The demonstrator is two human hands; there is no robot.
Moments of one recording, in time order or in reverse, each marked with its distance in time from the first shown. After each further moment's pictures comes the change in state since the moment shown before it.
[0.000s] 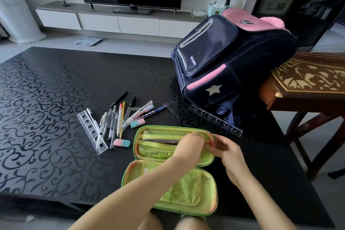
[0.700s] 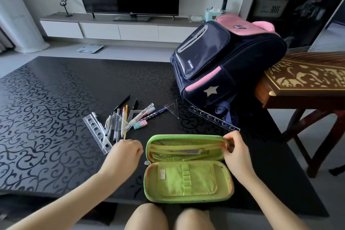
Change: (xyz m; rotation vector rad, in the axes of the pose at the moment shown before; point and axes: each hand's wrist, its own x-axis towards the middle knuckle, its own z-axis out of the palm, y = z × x) left_hand -0.113 -0.101 -0.065 0.092 0.215 -0.230; right_hand -0.027 -0.011 -0.020 -0.548 0.167 -0.341
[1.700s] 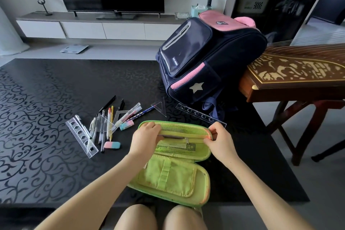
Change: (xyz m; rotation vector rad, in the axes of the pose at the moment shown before) left_hand 0.062 0.053 0.059 -0.097 0.153 0.168; right_hand 0.021 -0.002 0.002 -0.095 -0.087 0.103
